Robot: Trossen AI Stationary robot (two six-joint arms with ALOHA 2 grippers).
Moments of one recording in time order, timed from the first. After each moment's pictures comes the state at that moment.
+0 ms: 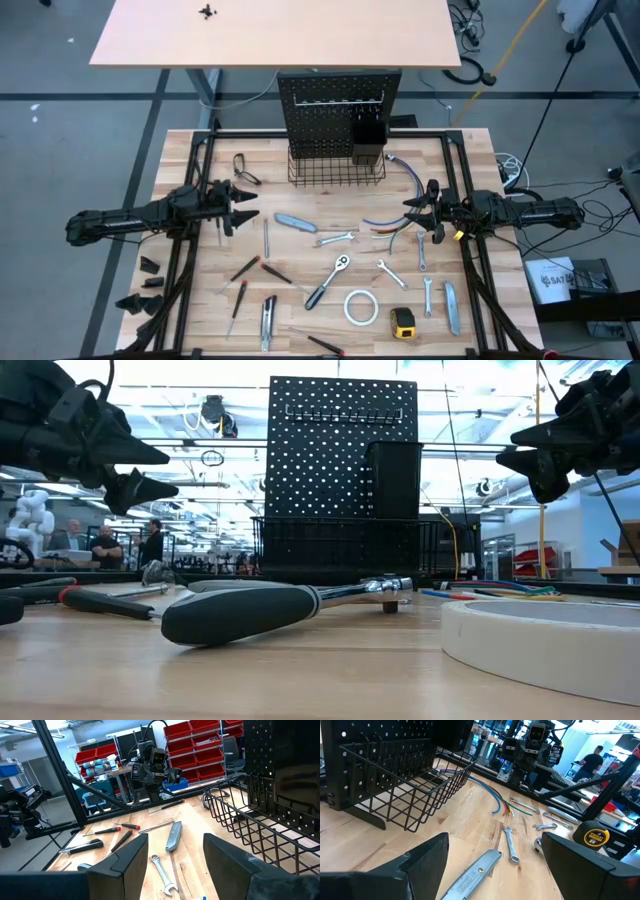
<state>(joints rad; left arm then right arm) 0.17 0.14 0.01 -0.01 0.04 -0.36 0.06 0.02 0.02 0.02 0.13 0.27</state>
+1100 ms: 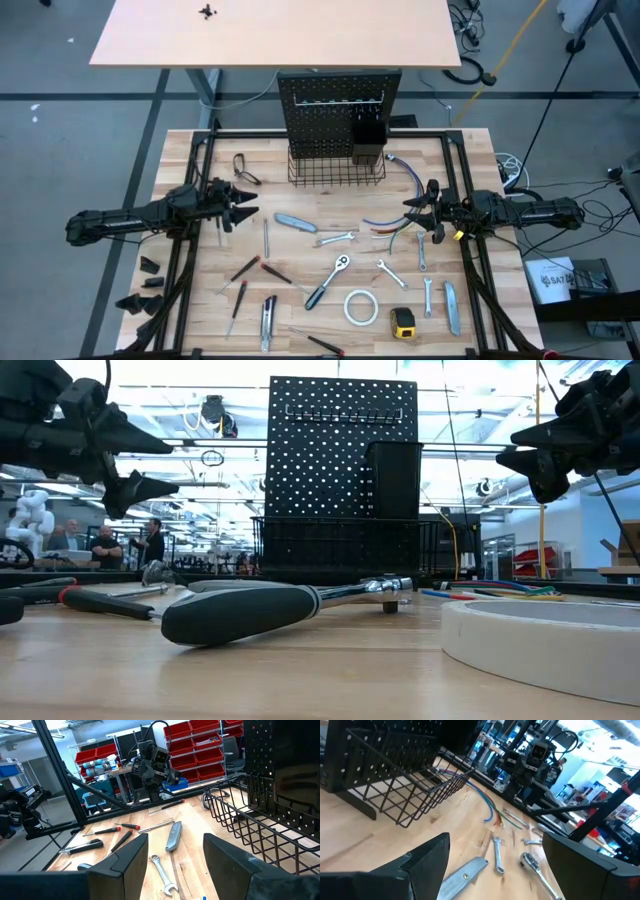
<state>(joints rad) 0.17 0.14 0.01 0.04 0.03 -0.54 0.06 0.02 0.02 0.02 0.13 0.27</state>
